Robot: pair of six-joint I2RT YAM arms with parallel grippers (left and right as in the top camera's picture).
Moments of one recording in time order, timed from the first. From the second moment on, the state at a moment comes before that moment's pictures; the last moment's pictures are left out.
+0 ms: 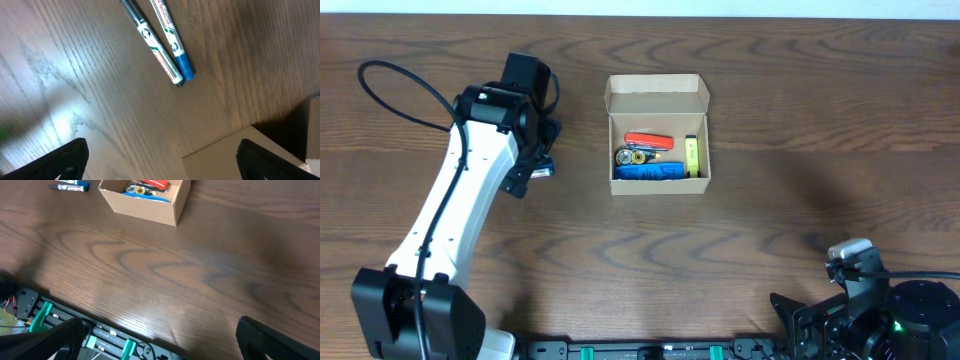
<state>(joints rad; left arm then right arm) -0.21 1.64 1.46 -1.21 -0.14 -1.33 0.44 0.57 1.28 -1.53 -0.06 0.17</state>
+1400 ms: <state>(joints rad) -0.13 1.84 1.17 -0.86 -0.11 -1.62 0.44 0.57 1.28 -1.53 -0.06 0.17</state>
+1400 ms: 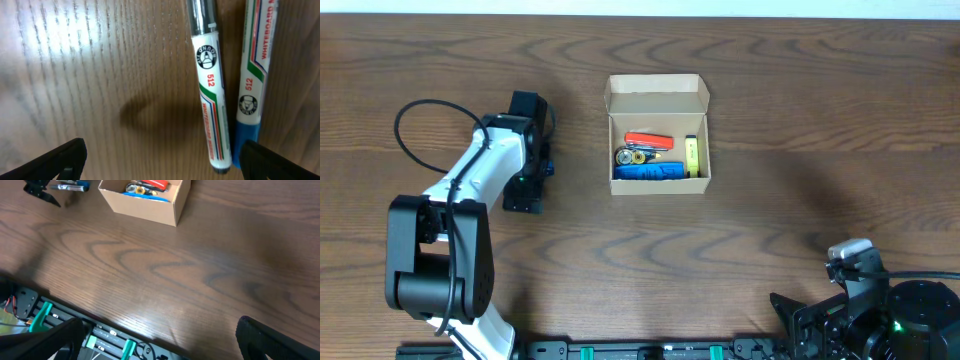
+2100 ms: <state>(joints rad) -0.13 1.88 1.15 -0.80 -0.09 -1.61 0.44 0.57 1.28 -1.53 -0.06 0.17</state>
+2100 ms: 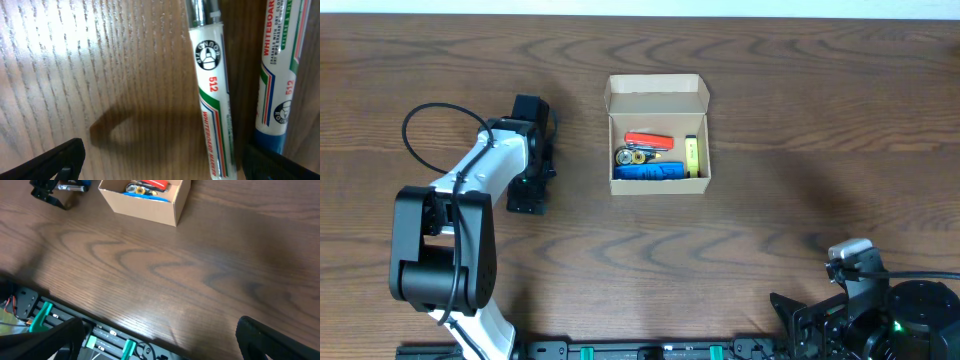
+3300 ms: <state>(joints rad) -0.12 1.91 1.16 -0.80 -0.10 -1.61 0.44 0.57 1.28 -1.53 -0.06 0.17</state>
